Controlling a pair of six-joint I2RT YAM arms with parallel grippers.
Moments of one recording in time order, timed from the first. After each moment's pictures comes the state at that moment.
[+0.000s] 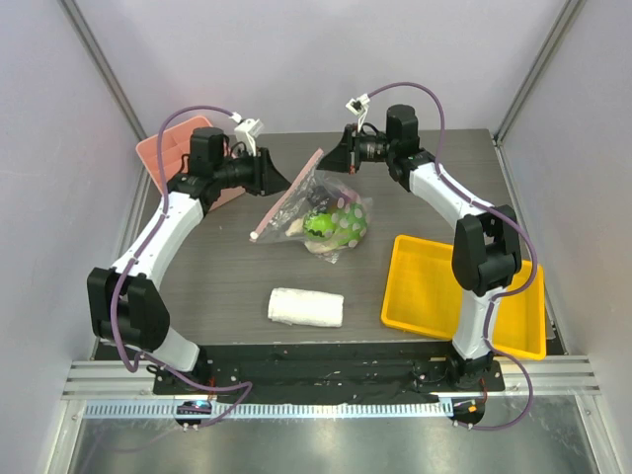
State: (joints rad) left arm -0.24 1.54 1.36 -0.30 0.73 -0.18; right arm 0.33 1.95 1.61 0.15 -1.08 0.37
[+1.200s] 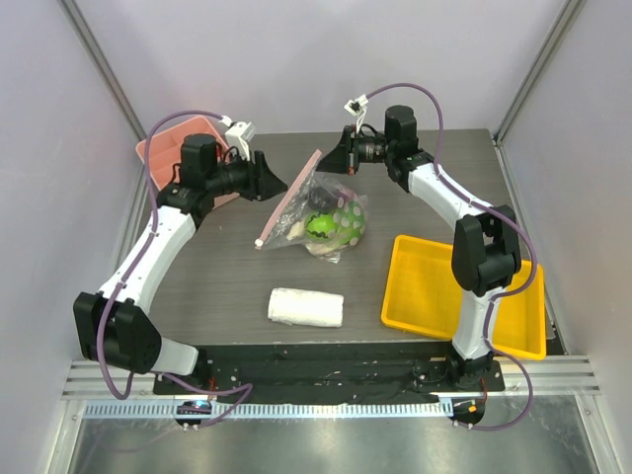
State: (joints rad) left arm -0.25 1.41 1.29 -0.30 0.64 -0.21; right arm 0.34 1.95 1.61 0.16 -1.09 0.37
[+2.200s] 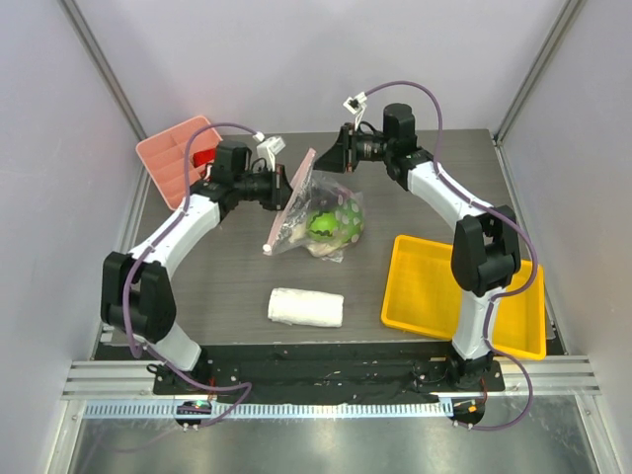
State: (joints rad) left arm -0.31 1.60 1.29 -0.29 0.77 -0.26; right arm 0.35 1.95 1.62 0.13 -1.06 0.38
